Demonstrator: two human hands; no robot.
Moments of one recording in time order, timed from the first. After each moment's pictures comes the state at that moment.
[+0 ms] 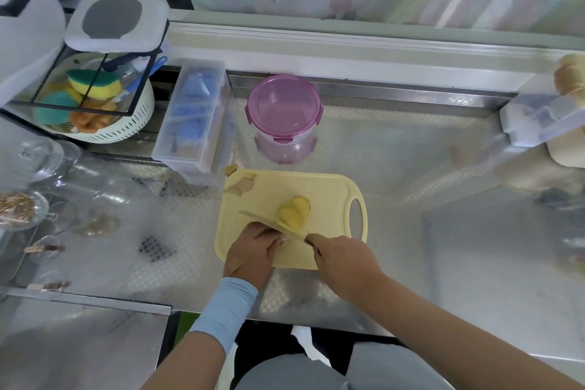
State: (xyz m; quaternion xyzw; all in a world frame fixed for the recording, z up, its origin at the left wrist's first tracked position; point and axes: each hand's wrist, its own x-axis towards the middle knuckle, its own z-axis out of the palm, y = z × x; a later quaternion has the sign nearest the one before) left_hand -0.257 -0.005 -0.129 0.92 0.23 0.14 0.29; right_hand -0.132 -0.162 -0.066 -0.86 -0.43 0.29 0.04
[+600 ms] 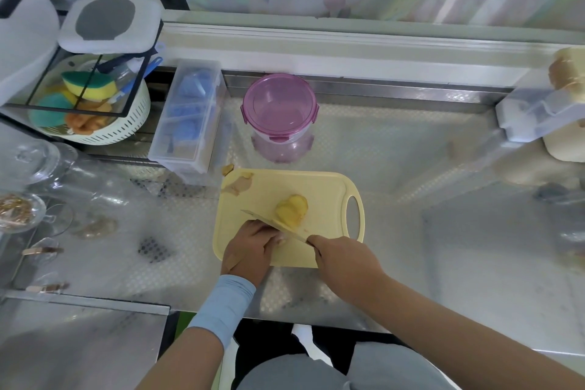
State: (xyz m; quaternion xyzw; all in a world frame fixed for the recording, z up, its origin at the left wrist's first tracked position) left_hand -0.255 -0.003 -0.133 0.92 0.25 0.12 0.28; right_hand -0.133 -0.170 -0.063 -0.86 -0.41 0.30 0.04
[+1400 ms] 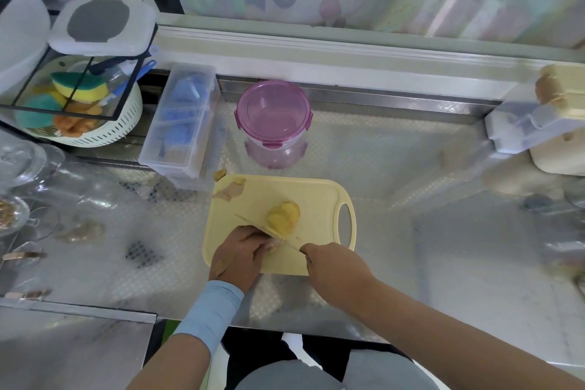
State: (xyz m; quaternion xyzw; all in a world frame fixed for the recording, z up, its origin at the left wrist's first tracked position) left_hand -0.253 0.000 -0.132 0.93 0.22 0.16 0.26; right_hand -0.127 -0.163 -0.060 -0.85 -0.39 0.36 0.04
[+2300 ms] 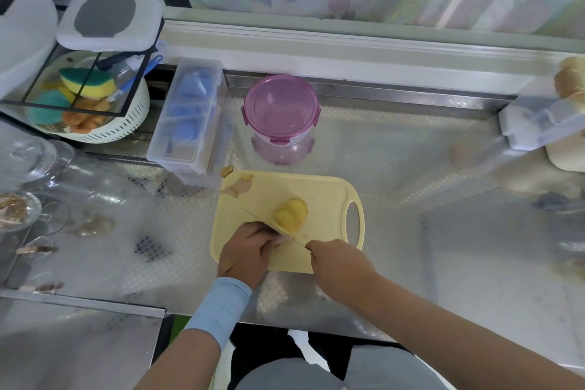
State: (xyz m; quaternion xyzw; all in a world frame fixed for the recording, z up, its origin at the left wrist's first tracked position) left_hand -0.254 -0.001 -0.133 0.91 0.25 0.14 0.31; right_hand -0.128 -0.156 -0.065 -0.85 -0.38 0.36 0.03
